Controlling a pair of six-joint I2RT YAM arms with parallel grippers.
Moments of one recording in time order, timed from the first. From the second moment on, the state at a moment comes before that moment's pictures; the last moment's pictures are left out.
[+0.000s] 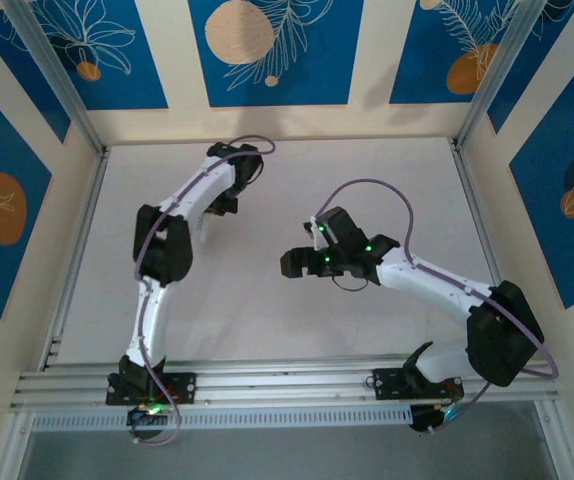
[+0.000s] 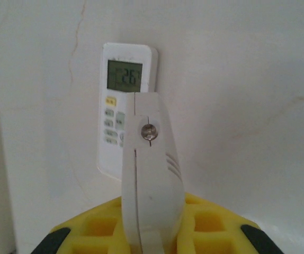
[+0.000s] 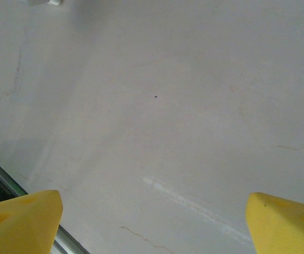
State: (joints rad) left arm -0.45 2.31 2.14 -1.47 -0.59 -0.51; right arm 0.70 1.35 0.90 -0.45 -0.26 0.56
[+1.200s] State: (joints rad) left arm -0.35 1.15 0.71 -0.16 -0.26 -0.18; right arm -0.01 1.35 0.59 -0.06 0.16 0.33
